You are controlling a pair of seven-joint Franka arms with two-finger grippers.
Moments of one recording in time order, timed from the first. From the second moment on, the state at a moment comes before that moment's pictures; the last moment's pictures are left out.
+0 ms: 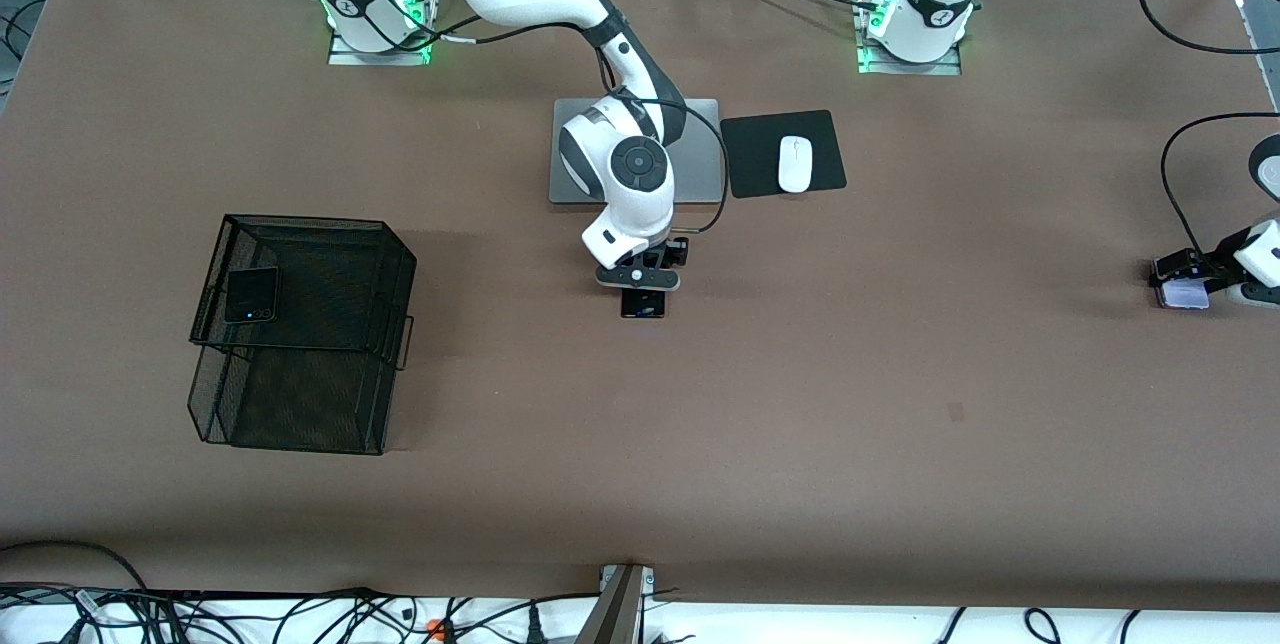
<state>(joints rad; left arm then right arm) 1.09 0.74 -0.43 -1.79 0.33 2.45 0.61 1.04 0.90 -0.28 -1.42 0.28 2.31 0.76</state>
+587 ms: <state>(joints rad) 0.96 0.66 -0.54 -1.64 0.33 2.14 0.56 1.04 0.71 -0.38 -1.34 0.28 2.00 0.76</state>
